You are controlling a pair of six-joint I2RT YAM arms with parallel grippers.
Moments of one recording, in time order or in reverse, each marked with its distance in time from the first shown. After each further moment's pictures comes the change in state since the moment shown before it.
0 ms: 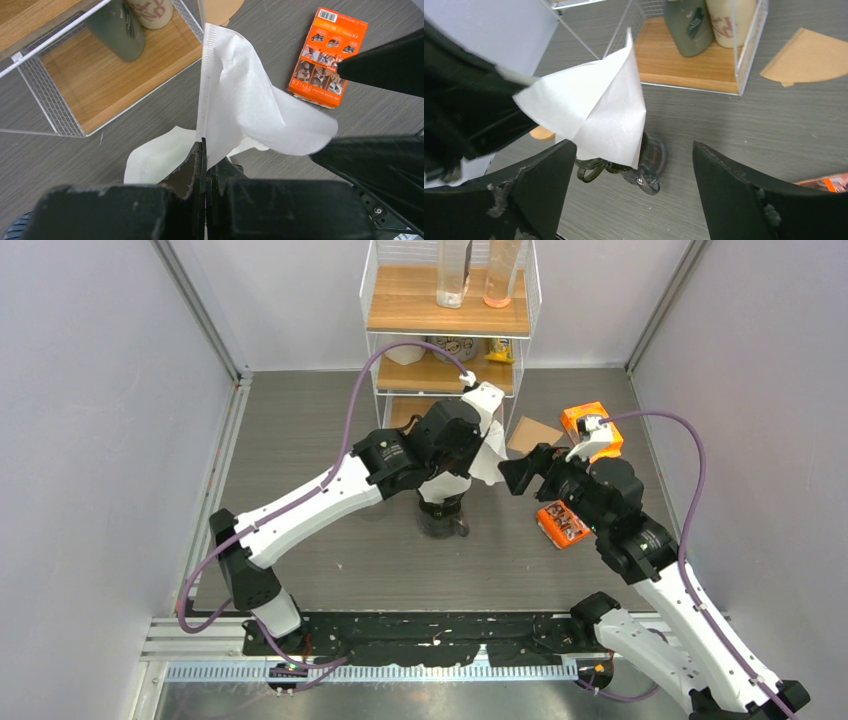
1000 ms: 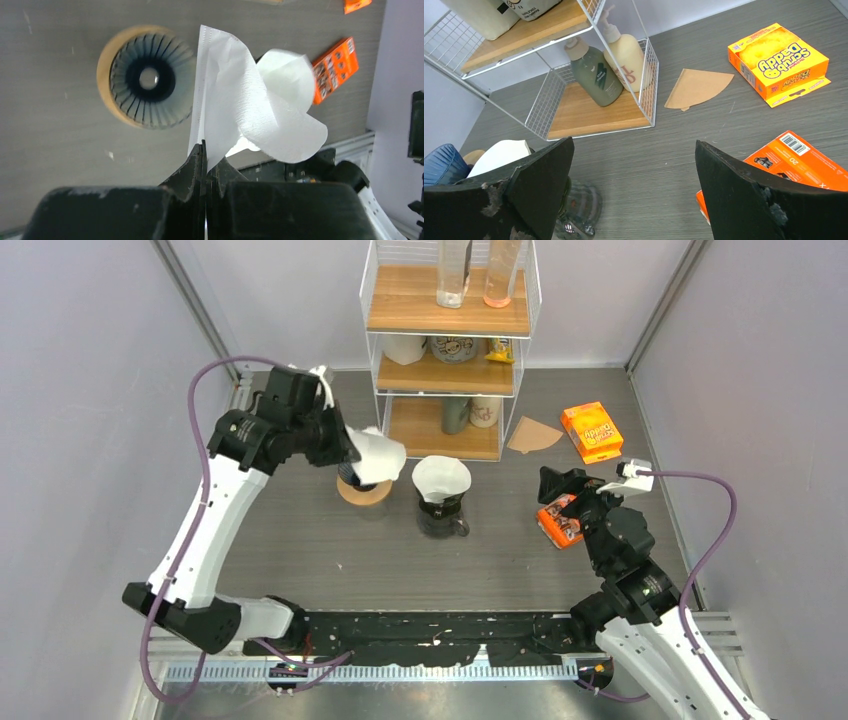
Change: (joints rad) left arm 0.575 -0.316 -0.066 -0.438 0.399 -0.350; right arm 0.000 -0.334 -0.332 0.174 0.393 -0.066
